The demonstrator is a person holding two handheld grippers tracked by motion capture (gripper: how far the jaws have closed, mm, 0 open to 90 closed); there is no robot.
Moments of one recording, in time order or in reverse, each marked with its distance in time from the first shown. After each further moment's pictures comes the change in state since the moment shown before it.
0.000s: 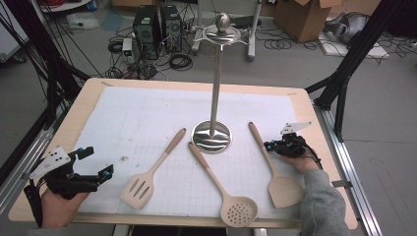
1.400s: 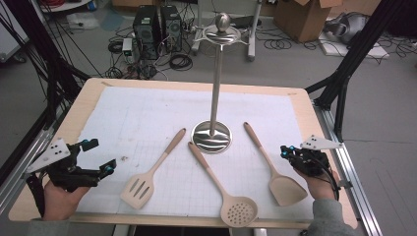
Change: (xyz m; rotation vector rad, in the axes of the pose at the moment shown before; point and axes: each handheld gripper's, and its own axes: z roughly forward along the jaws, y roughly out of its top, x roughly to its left) left arm -0.001 0.022 0.009 -0.074 -0.104 0.034; right arm 0.086 -0.001 -0.084 -0.154 -0.312 0.083
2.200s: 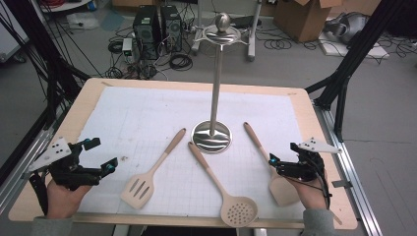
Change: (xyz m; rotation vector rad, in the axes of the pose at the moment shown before) left arm 0.002 -0.003 0.002 -0.012 -0.002 -0.019; right arm 0.025 0.007 -0.004 -0.050 -0.054 0.153
